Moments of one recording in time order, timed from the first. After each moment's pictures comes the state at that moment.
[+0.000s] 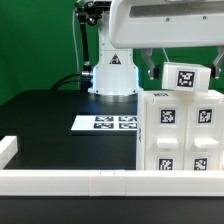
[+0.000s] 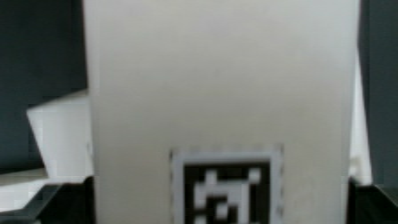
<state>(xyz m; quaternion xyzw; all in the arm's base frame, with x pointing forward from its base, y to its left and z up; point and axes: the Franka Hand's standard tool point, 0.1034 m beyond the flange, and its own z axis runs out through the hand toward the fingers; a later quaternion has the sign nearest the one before) 0.624 0.094 0.159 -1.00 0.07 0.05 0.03</state>
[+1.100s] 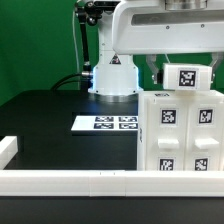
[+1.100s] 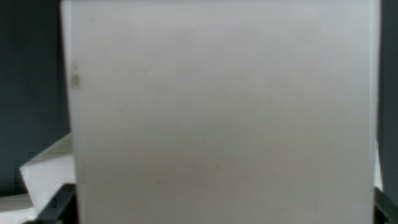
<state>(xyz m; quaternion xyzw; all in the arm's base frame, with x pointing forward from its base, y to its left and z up) 0.609 0.096 0.149 -0.99 0.09 0.06 0.03</state>
